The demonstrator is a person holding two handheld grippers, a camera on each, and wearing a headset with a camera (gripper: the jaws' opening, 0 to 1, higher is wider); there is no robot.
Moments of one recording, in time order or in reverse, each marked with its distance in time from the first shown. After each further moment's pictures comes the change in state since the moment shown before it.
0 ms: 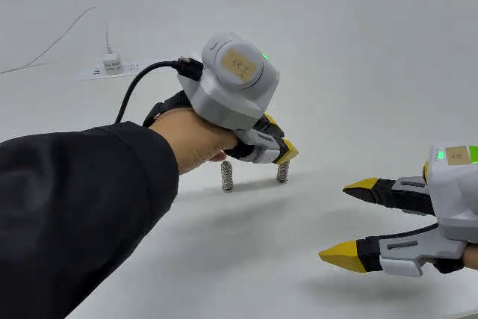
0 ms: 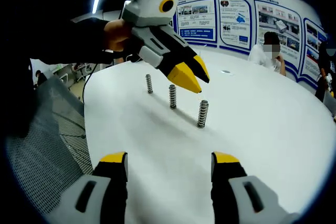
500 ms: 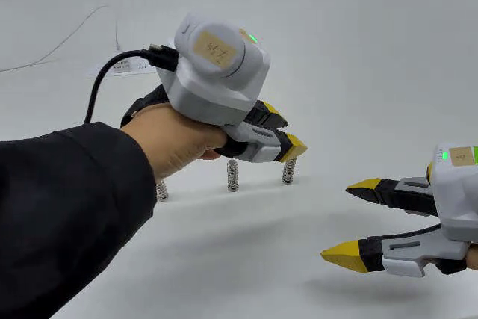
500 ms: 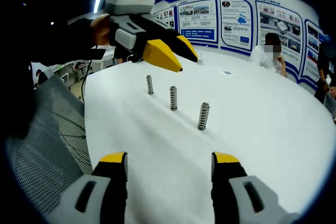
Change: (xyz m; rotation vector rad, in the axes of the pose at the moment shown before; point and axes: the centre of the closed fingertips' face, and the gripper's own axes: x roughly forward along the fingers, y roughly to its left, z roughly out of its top) left arm -0.042 -0.018 0.018 -0.008 -0.097 0.004; right arm 0.002 0.001 0.003 -0.008 -0.003 0.005
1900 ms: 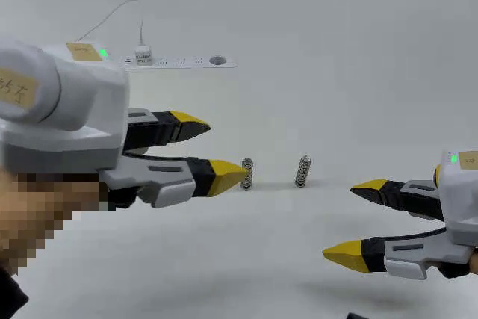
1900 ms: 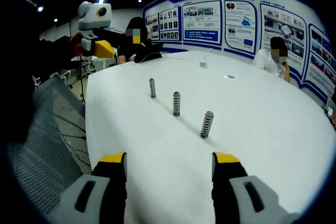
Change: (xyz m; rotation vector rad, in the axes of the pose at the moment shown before) left arm -0.114 0.000 -0.052 -0.190 -0.147 0.177; right arm 0.006 0.006 0.013 -0.031 -0.001 0.014
